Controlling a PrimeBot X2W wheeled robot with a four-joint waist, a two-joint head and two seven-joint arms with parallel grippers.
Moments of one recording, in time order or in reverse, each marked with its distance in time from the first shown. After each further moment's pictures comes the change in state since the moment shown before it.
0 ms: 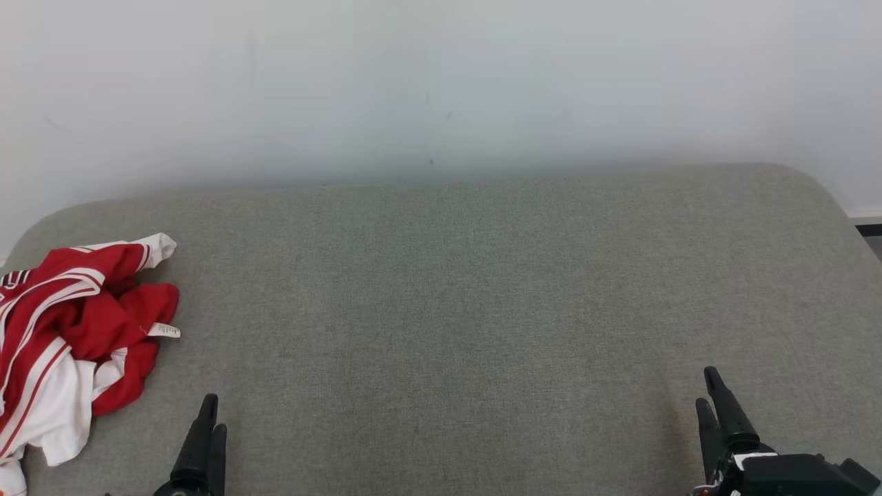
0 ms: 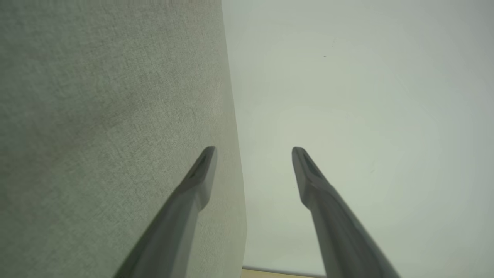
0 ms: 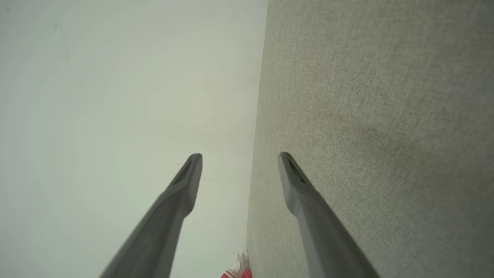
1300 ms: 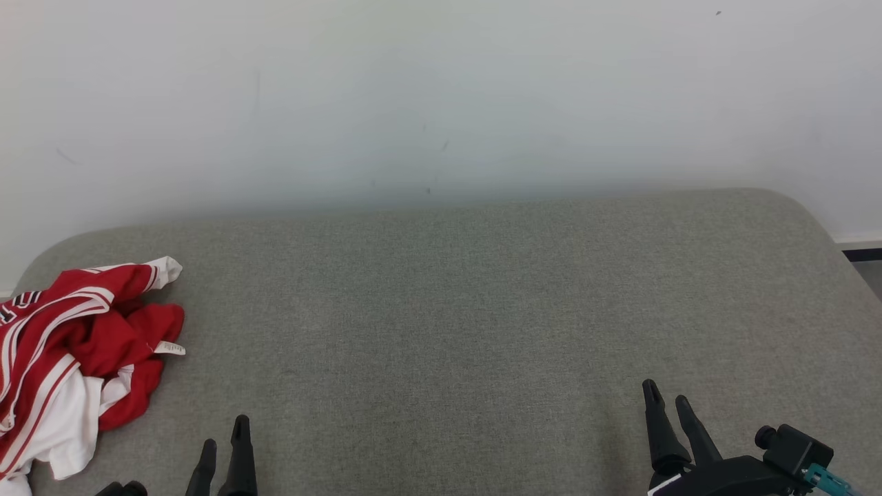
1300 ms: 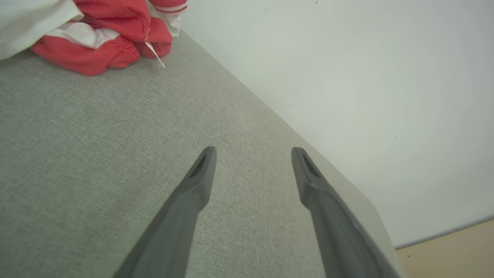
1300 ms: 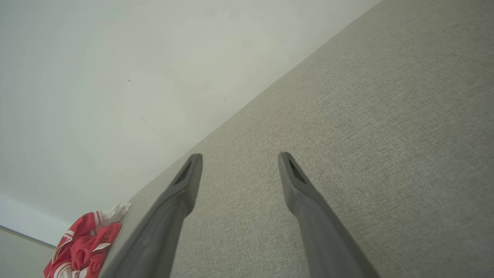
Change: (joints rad) left arm 0.059 0.005 -0.081 -0.047 0.756 0.087 -0.168; right arm 0.004 -0.001 0.118 0.037 -0.798 0.000 -0.143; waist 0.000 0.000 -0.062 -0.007
